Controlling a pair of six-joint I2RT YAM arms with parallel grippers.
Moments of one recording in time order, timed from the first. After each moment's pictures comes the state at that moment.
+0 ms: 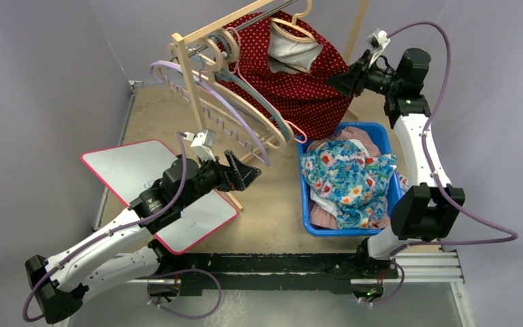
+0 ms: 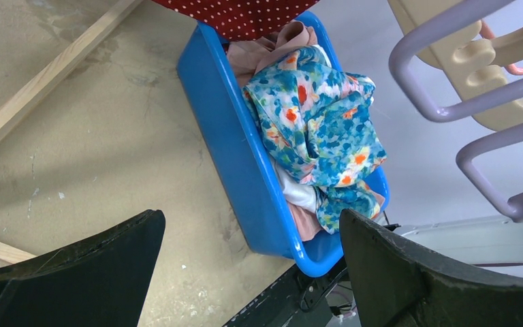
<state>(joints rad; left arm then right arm) -0.84 0.82 0.76 -0.18 -0.08 -0.79 -0.07 1.57 1.56 -0.09 -1.05 0.11</state>
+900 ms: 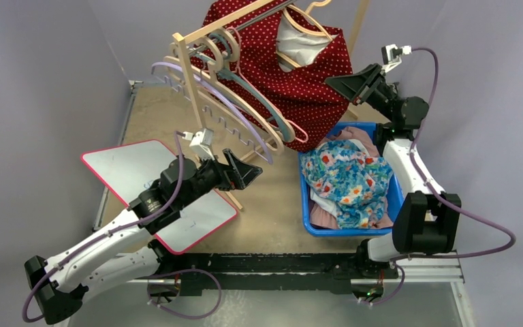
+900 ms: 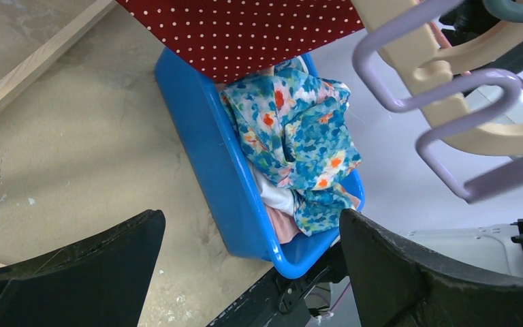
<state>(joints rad) -0.84 0.82 0.76 -0.14 -0.06 -0.84 -0.05 1.44 1.12 1.02 -0.96 1.42</state>
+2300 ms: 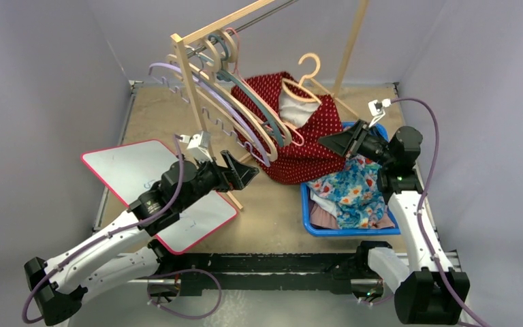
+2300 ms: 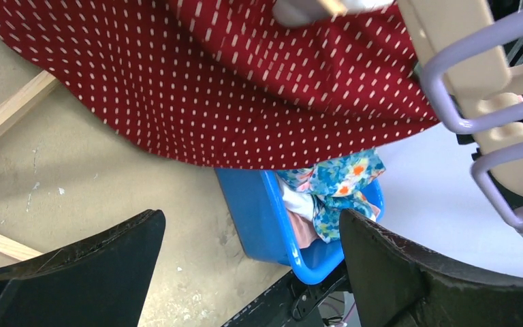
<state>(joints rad) -0.84 0.79 0.73 -0.17 -0.11 -0.84 -0.03 0.96 0.76 0.27 -0.92 0.91</state>
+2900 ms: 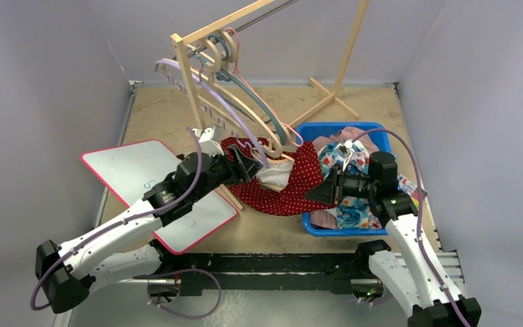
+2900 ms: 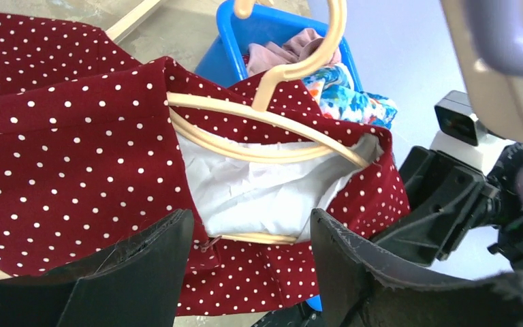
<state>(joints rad) -0.84 0.93 0.78 -0.12 -0.14 -0.83 0.16 0.75 0.61 -0.40 -1.02 0.38</state>
